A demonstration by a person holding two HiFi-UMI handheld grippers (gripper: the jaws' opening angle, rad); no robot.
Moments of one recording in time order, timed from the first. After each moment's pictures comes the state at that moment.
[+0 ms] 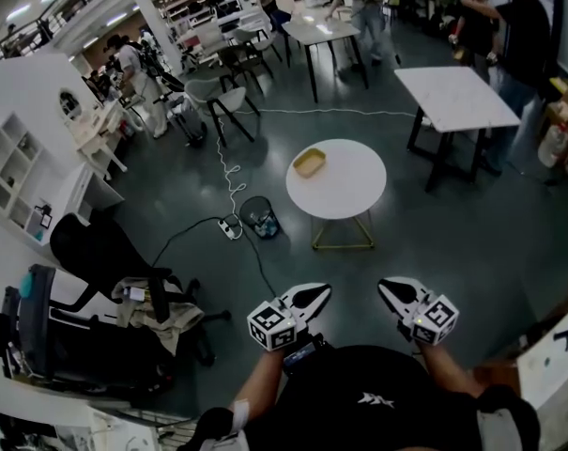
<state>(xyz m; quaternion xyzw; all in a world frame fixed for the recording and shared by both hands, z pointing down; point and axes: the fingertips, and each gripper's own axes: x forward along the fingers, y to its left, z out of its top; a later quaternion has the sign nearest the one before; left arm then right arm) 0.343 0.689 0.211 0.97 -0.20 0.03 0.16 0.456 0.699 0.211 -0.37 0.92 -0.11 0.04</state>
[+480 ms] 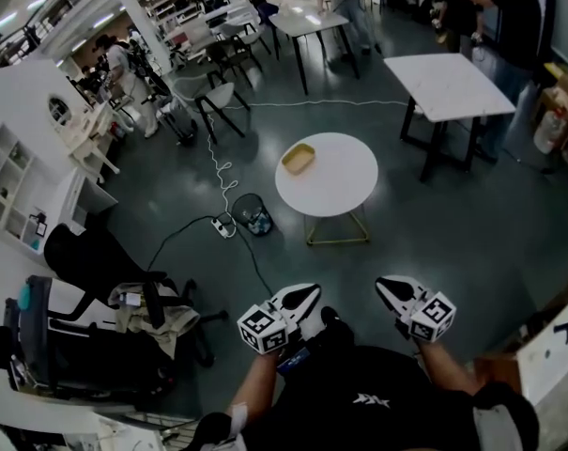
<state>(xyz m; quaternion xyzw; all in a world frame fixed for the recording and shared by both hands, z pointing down) 0.346 0.672 0.221 0.96 -0.22 0.03 0.17 0.481 0.686 0.246 -0.37 0.92 -0.15 0.05</state>
